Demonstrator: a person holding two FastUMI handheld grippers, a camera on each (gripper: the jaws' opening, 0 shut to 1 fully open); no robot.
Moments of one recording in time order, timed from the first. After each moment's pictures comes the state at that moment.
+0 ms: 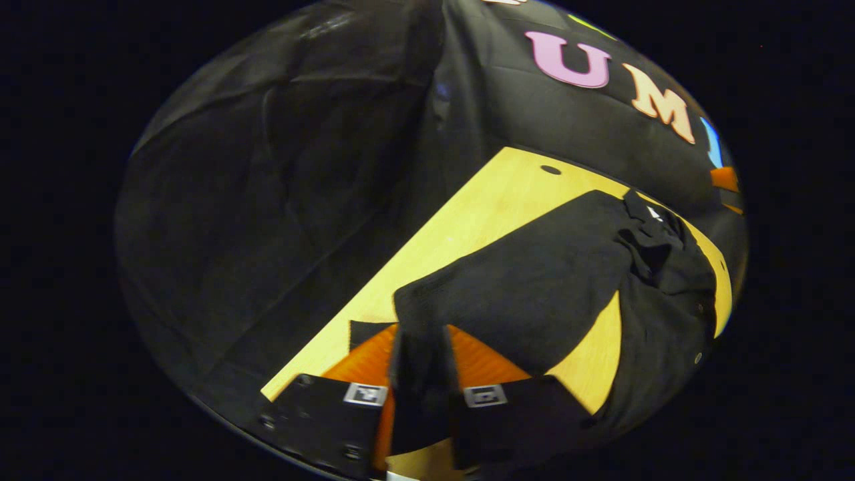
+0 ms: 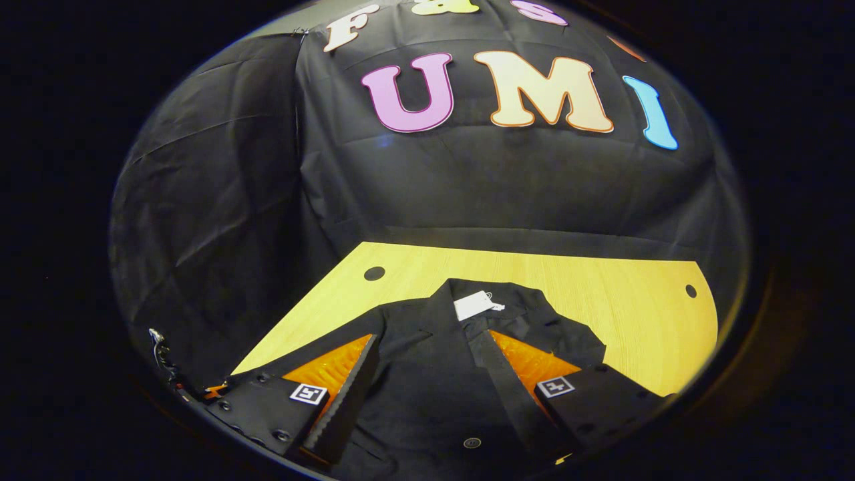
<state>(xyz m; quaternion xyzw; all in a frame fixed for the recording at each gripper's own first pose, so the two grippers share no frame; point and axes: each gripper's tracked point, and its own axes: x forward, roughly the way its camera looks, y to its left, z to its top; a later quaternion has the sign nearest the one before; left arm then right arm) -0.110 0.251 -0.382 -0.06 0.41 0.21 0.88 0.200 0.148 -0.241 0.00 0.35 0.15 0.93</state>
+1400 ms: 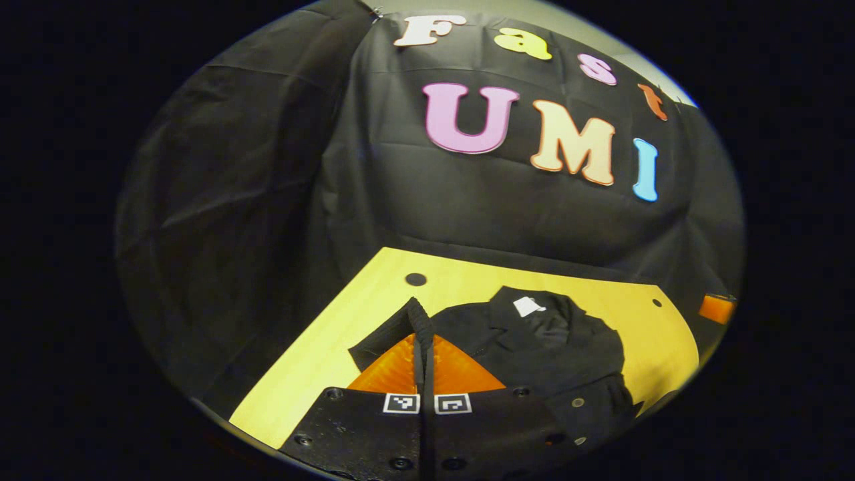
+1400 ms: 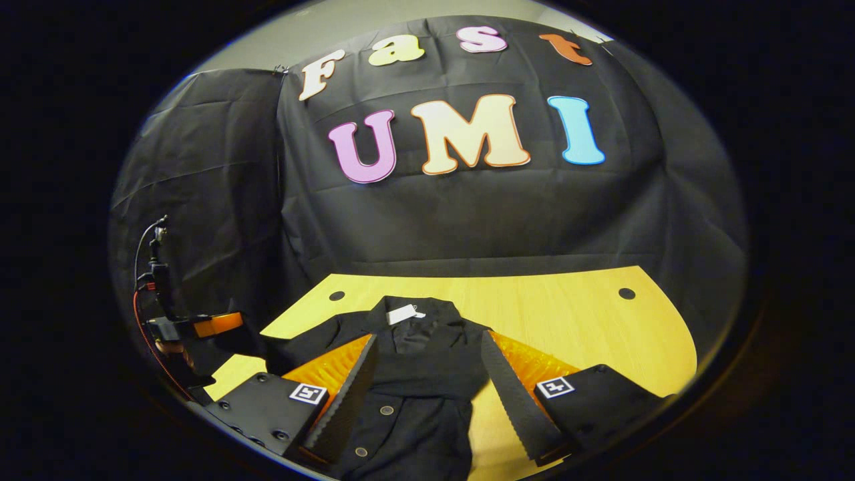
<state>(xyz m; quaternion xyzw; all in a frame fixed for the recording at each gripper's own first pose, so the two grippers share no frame) 0.079 0.092 -0.236 -0.06 0.27 0.06 0.96 0.112 -0.029 -0.191 0.04 0.27 0.09 0.96</state>
